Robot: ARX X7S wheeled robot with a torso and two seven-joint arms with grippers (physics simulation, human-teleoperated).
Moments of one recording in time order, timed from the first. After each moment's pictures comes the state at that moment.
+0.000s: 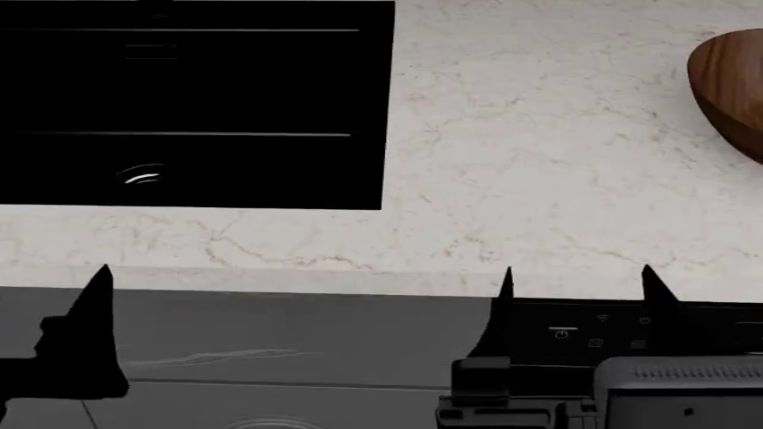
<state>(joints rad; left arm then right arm) -0.39 -0.21 -0.24 0.86 -0.71 -1.29 -0.31 0.16 0.20 0.06 -0.82 0.20 0.76 0.08</state>
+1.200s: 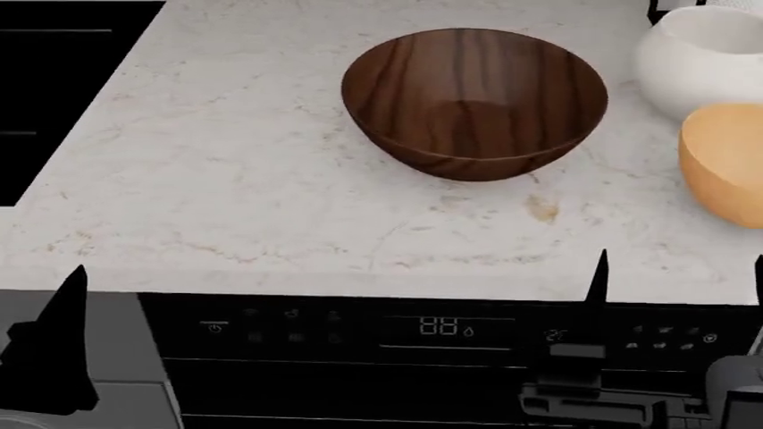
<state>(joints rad) -0.46 -0.36 -0.32 0.91 -1.09 -1.39 -0.55 0.18 0.28 0.23 -0.94 0.29 0.89 0.10</state>
